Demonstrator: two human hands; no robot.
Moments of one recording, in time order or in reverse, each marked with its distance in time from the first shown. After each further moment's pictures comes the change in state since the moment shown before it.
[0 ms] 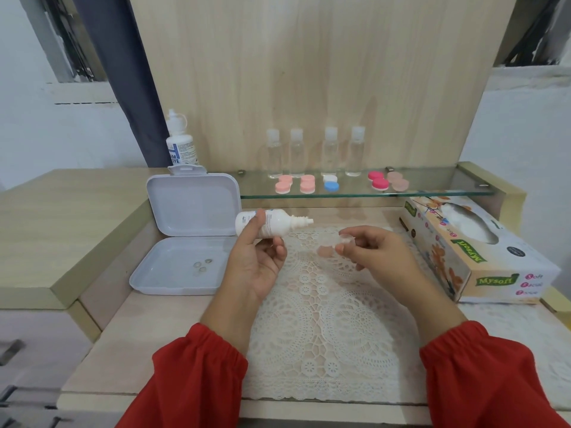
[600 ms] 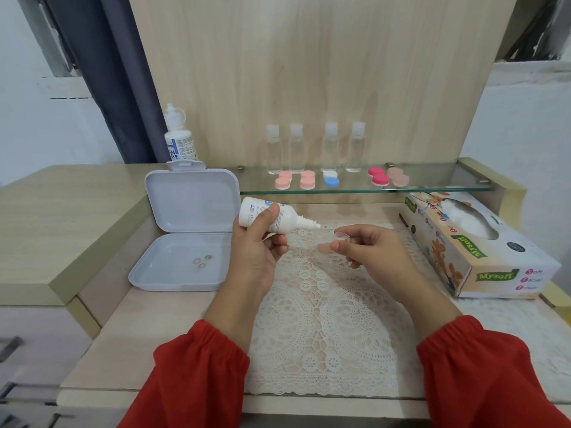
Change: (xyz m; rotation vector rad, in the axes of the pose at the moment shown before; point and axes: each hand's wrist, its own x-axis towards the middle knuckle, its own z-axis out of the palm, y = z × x) left_hand -0.004 -0.003 0.005 0.231 -0.035 0.248; right_hand -0.001 -0.001 0.008 0.083 -0.029 0.003
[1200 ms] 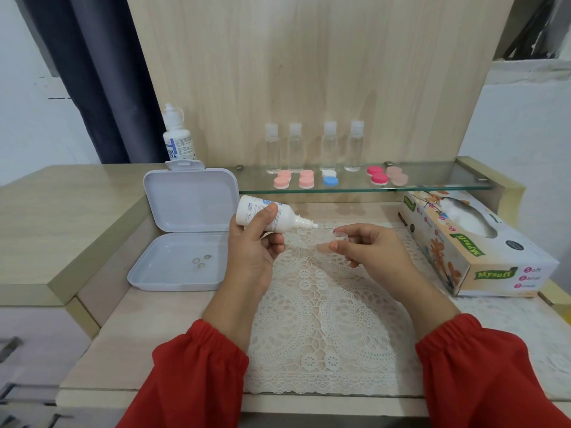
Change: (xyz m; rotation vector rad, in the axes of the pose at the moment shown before) left_hand 0.000 0.001 -0.001 0.019 0.016 0.046; right_hand 0.001 0.001 0.000 -0.013 0.002 -0.006
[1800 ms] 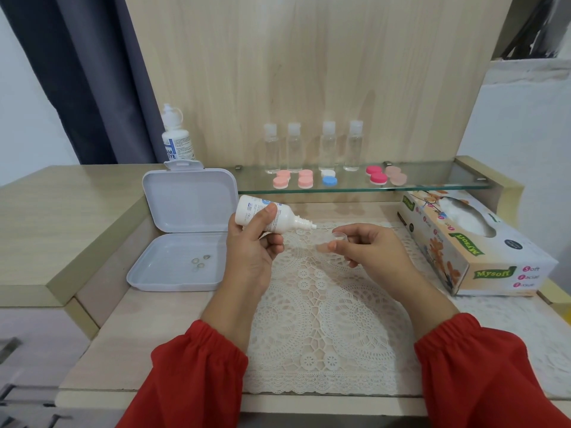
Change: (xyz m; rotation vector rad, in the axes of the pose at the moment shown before) left_hand 0.000 0.000 -0.001 0.004 -0.011 0.007; right_hand 0.001 0.001 0.000 0.006 -0.003 0.008
